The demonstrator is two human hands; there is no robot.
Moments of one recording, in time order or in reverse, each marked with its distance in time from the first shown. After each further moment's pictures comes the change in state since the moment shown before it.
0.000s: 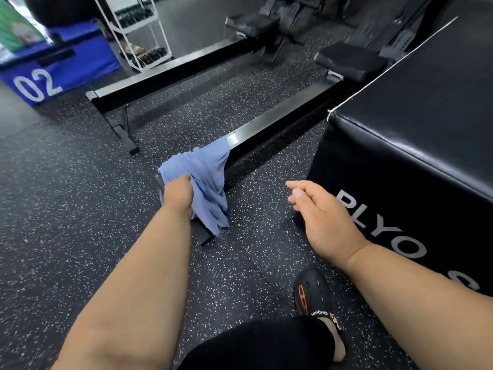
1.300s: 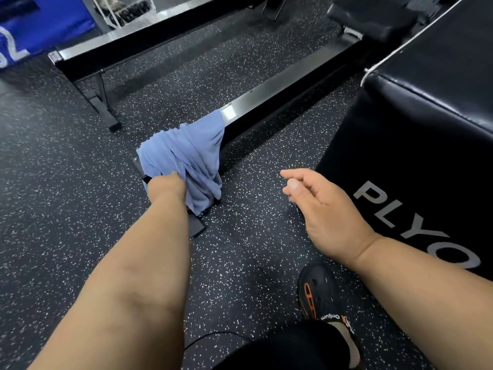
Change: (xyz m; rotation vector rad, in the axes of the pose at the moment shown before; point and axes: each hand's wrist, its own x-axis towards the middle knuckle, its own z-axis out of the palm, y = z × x) left_hand 0.103 -0.055 0.031 0.404 0.223 -0.107; right_hand 0.062 0.043 0.032 0.022 -0.086 0.054
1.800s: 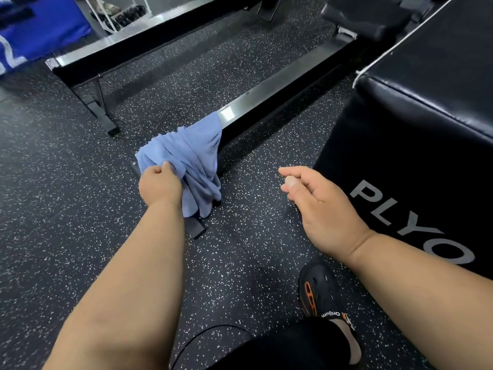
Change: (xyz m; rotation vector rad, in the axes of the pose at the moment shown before) left_hand -0.027 0.006 -0.016 -0.083 0.184 0.343; right_hand 0.003 -0.001 -0.001 0.021 0.033 -0.008
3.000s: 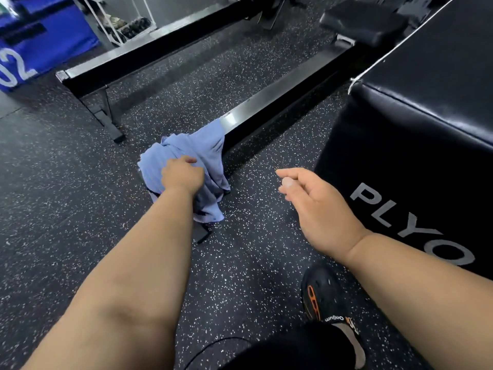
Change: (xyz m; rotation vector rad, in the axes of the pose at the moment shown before) left_hand 0.012 0.035 0.022 0.436 -0.370 0.182; right_hand -0.001 -0.008 -0.001 0.004 -0.017 0.013
